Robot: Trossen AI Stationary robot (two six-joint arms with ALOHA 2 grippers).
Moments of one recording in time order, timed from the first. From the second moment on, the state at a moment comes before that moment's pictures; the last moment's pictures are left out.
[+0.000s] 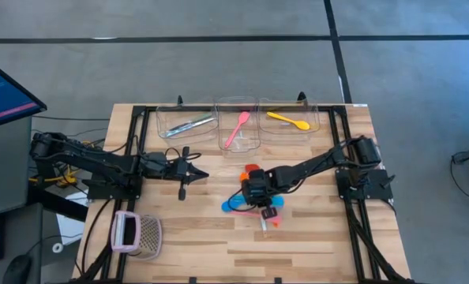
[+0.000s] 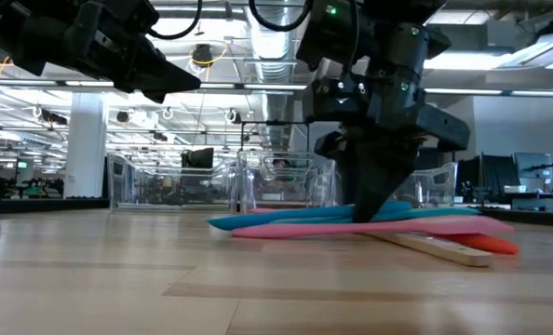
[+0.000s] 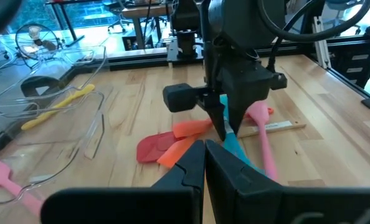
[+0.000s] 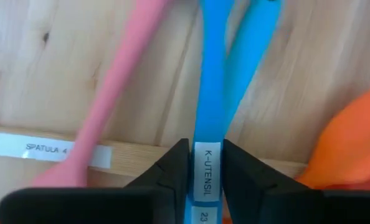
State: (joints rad) left arm -0.08 1.02 0.31 0.47 -0.11 0.07; right arm 0.17 1.91 1.17 -0.54 0.02 -0.13
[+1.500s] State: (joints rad) left arm -0.08 1.02 0.31 0.47 -0.11 0.07; right arm 0.17 1.89 1.31 -0.67 0.03 -0.14
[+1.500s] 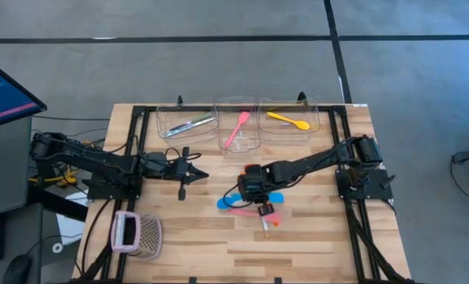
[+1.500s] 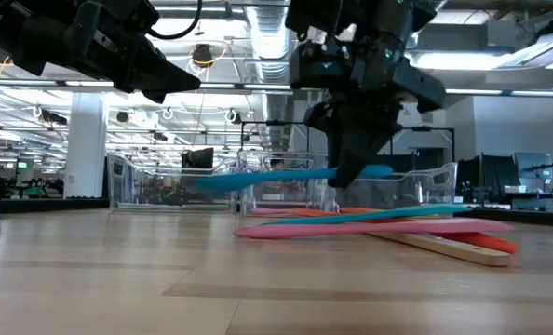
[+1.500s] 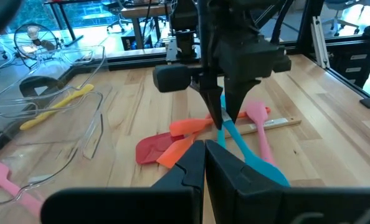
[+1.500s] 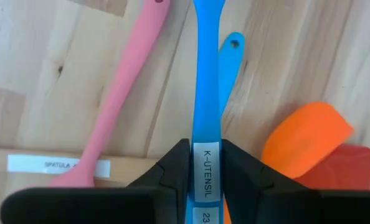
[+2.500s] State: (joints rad) left arm -0.08 1.02 0.31 0.47 -0.11 0.07; right arm 0.04 1.48 1.44 -0.94 0.29 -0.13
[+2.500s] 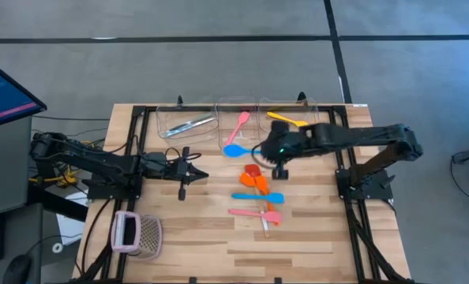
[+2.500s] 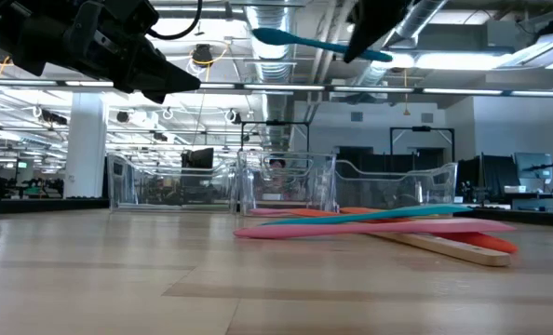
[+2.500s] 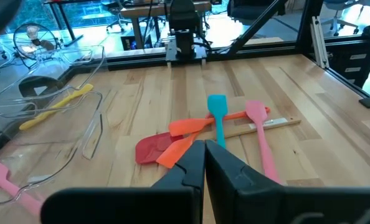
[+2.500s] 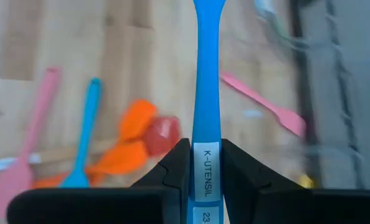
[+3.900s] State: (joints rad) left arm -0.08 1.02 0.31 0.47 -0.11 0.07; right arm -0.78 1.38 0.97 -0.68 0.15 -0.29
